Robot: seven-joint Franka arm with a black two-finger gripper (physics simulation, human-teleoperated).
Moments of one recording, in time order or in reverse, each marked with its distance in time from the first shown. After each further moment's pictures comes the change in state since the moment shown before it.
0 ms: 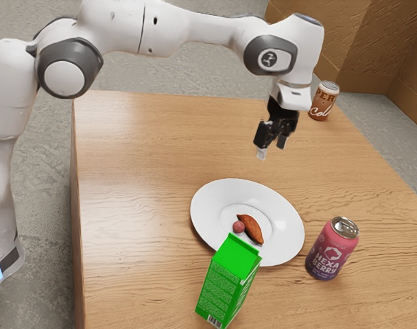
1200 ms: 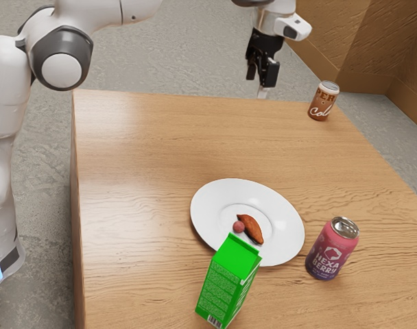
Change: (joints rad) arm 0.030 -0.070 0.130 0.219 0.061 -0.251 -0.843
